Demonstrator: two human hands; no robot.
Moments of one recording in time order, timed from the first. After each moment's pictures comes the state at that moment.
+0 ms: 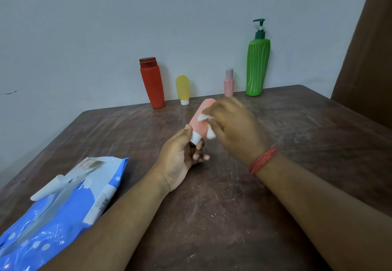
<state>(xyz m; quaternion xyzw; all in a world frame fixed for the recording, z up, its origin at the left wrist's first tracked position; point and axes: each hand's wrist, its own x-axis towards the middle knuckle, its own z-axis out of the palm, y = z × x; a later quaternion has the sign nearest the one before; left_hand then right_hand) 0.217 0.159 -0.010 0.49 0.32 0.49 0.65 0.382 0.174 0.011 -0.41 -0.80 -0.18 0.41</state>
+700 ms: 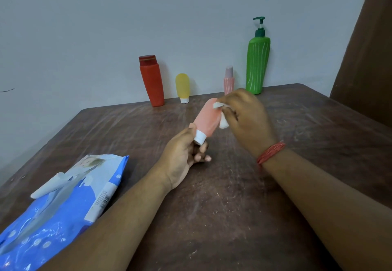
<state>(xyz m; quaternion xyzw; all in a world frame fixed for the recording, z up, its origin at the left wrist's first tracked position) 0.217 0.161 -0.013 0.51 0.33 0.47 0.64 0.396 0.183 0.014 -0.44 -0.75 -0.14 0.48</state>
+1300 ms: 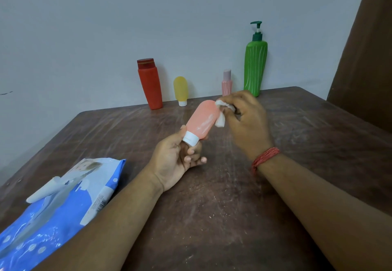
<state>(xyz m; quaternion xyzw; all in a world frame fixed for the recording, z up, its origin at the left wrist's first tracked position) 0.207 0.169 -0.012 0.44 0.28 0.45 0.73 0.393 0.183 0.009 -0.45 -0.67 -0.03 0.59</state>
